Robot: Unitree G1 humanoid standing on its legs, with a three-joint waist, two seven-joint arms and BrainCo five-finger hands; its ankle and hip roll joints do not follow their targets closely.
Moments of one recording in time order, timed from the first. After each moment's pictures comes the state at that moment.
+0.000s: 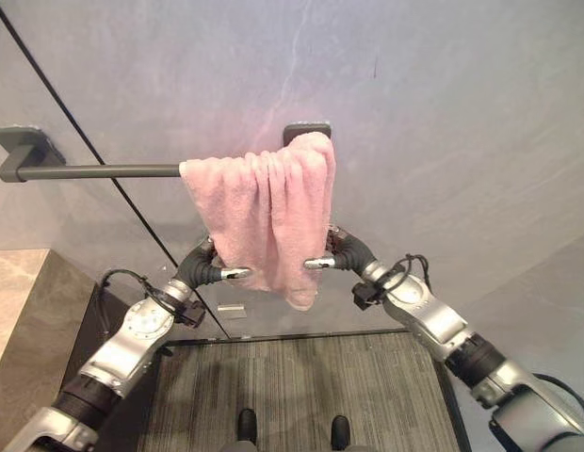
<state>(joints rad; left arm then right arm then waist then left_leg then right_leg) -0.22 0.73 -0.41 0.11 -0.43 -0.18 0.00 -0.52 -0.49 0.62 0.21 0.53 -0.04 0.07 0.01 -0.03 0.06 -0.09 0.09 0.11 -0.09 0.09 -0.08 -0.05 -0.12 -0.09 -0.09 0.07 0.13</state>
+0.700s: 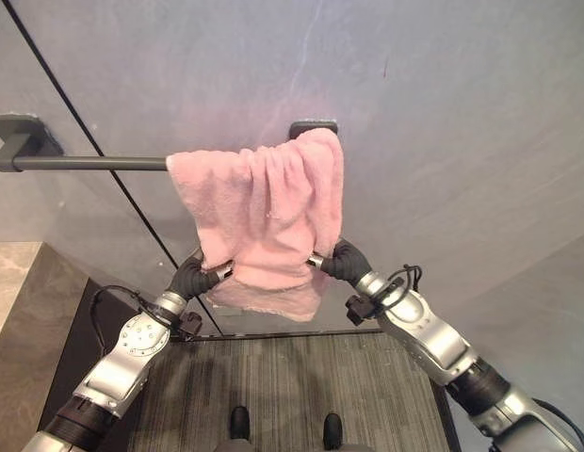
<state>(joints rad) -0.06 0.73 -0.27 -0.09 -0.34 -0.17 0.03 -0.32 -0.54 0.52 -0.18 0.48 -0.05 0.07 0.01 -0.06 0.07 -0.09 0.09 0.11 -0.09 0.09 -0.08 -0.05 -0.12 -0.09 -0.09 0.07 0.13</state>
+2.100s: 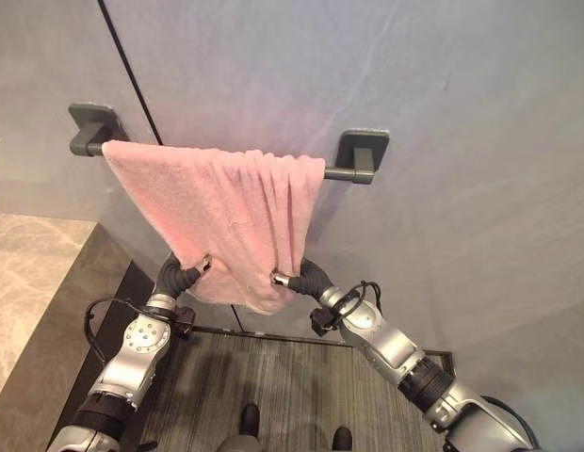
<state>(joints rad) -0.12 0.59 -0.22 0.32 -0.18 -0.16 0.16 -0.39 -0.31 0.66 0.26 0.35 -0.03 0.04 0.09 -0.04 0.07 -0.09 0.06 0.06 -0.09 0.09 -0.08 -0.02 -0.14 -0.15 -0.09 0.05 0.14</state>
